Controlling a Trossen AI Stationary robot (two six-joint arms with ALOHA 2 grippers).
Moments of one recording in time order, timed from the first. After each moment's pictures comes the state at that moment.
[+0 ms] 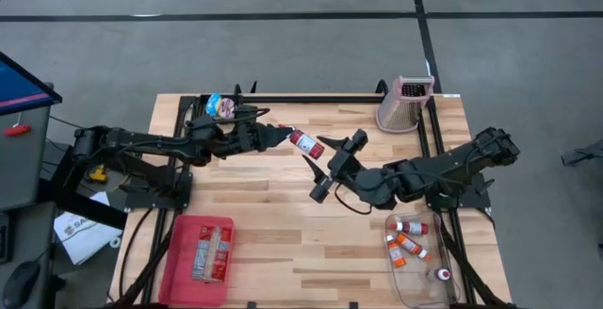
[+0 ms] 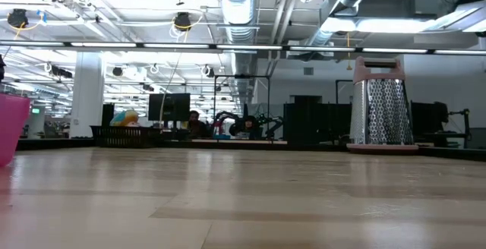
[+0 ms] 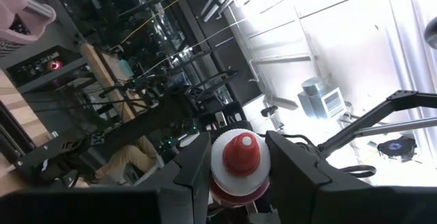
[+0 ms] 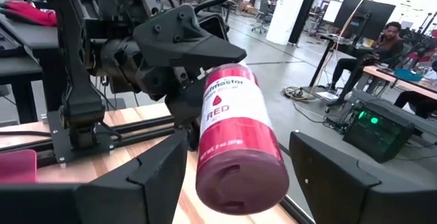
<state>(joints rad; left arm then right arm) 0.06 1.25 0.80 0.81 -0.04 -1.11 0.40 1.57 1.52 -0.20 1.07 0.02</state>
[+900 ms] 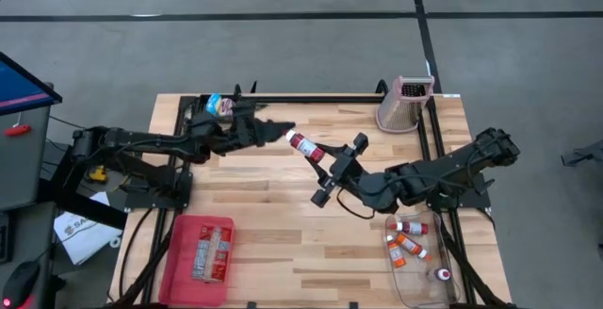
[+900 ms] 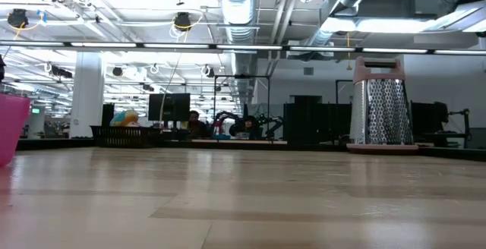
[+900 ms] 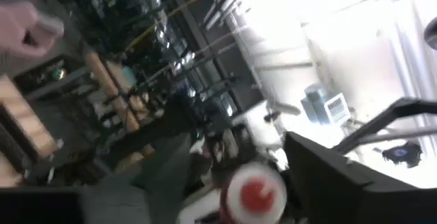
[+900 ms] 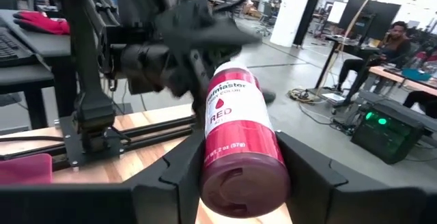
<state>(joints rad) 0.10 1.24 0.80 0.80 -0.03 -1.11 0.42 1.57 1.52 -0.18 1.08 0.03</state>
